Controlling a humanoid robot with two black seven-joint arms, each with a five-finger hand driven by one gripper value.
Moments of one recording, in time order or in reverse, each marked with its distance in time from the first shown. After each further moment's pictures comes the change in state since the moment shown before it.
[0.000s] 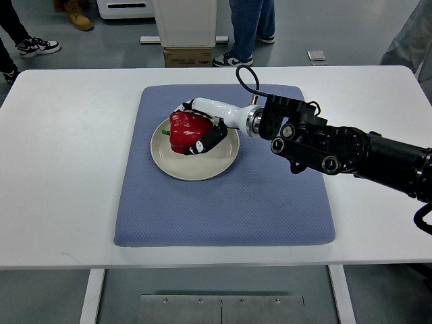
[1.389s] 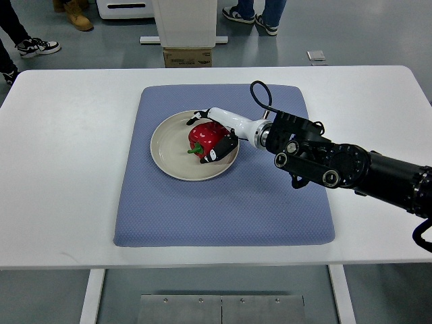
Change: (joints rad) left arm 0.000 0.000 0.000 0.000 0.000 0.000 0.000; right arm -0.084 0.000 0.024 -0.014 0.000 -0.083 -0.056
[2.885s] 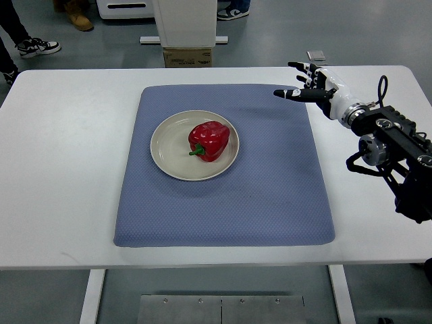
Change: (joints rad) left arm 0.000 0.000 0.000 0.000 0.000 0.000 0.000; right arm -0.363 -0.175 0.931 0.022 0.103 0.067 -0.089
